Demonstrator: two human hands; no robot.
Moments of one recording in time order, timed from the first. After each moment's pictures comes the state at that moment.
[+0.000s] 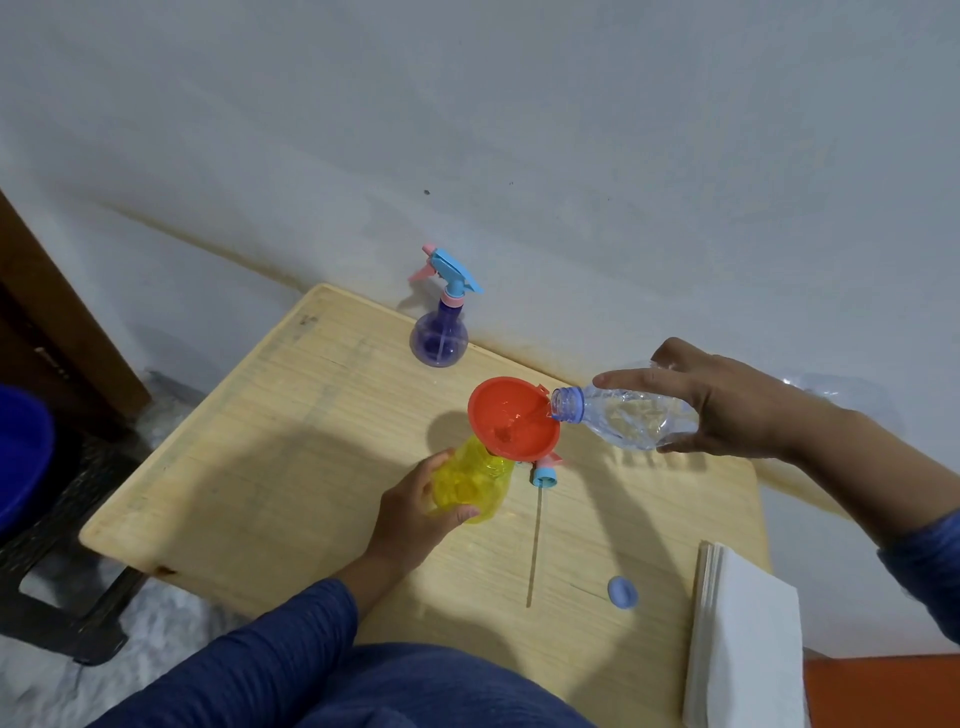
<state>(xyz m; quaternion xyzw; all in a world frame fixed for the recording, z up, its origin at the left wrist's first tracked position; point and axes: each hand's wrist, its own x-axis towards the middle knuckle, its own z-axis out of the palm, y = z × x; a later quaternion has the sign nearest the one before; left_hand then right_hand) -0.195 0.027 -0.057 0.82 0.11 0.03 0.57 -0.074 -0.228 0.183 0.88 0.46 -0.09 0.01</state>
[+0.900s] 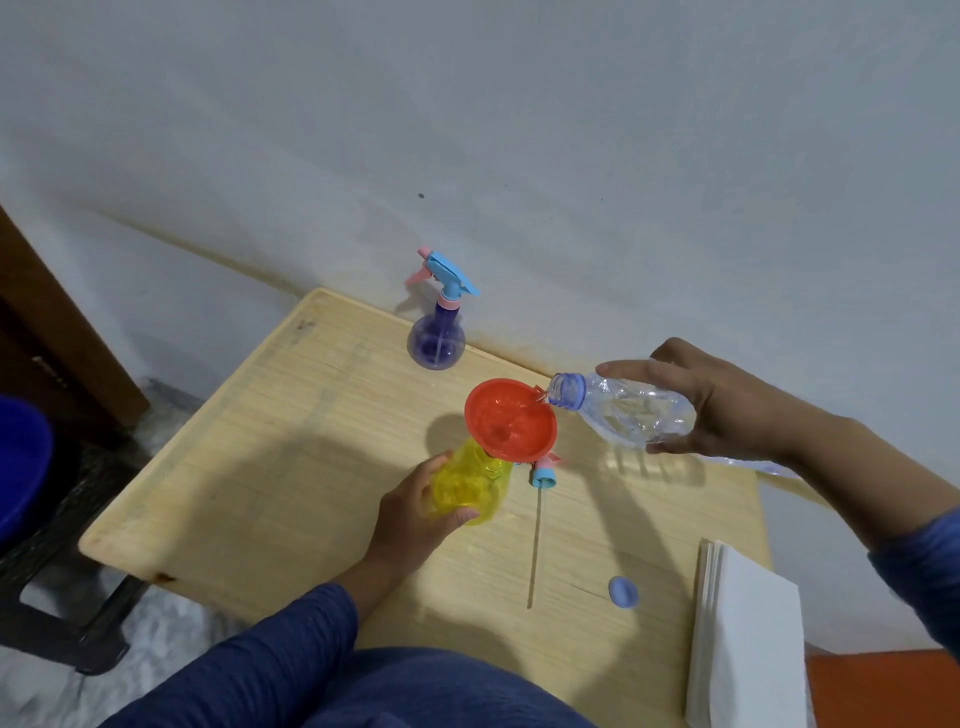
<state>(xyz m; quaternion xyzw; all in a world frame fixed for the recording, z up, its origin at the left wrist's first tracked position) -0.197 0.027 -0.051 0.82 0.11 0.02 0.57 -0.074 -0.234 0.172 0.89 0.43 -0.08 -0.08</state>
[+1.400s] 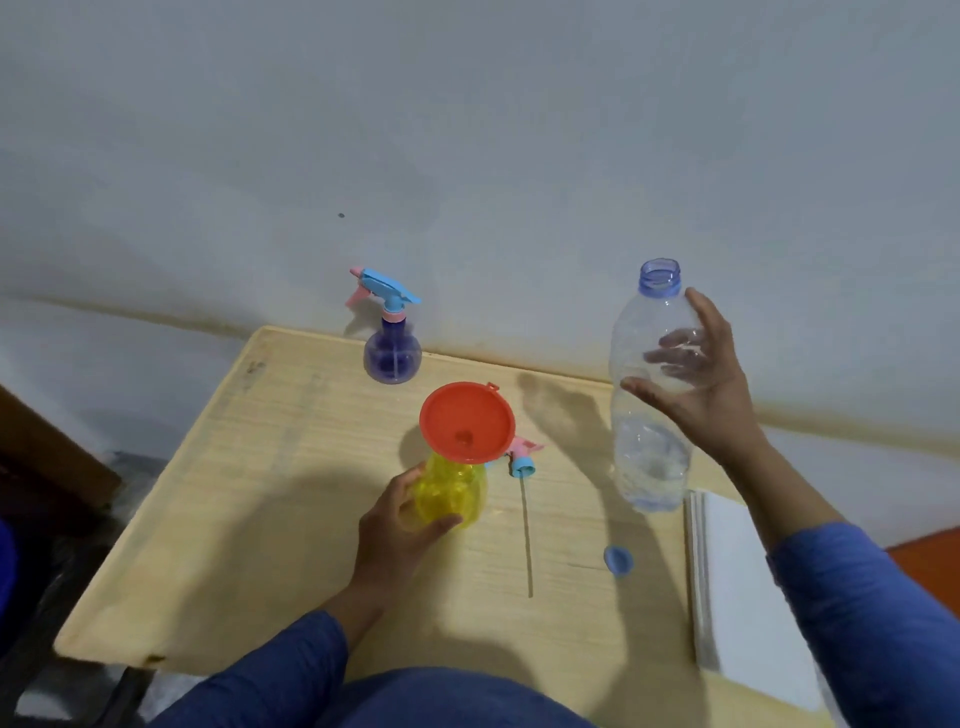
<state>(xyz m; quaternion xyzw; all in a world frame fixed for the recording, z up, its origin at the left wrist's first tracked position) -0.197 0.031 -0.044 0.84 0.10 0.02 0.54 -0.102 -0.261 0.117 0.85 0.13 0.17 -0.48</state>
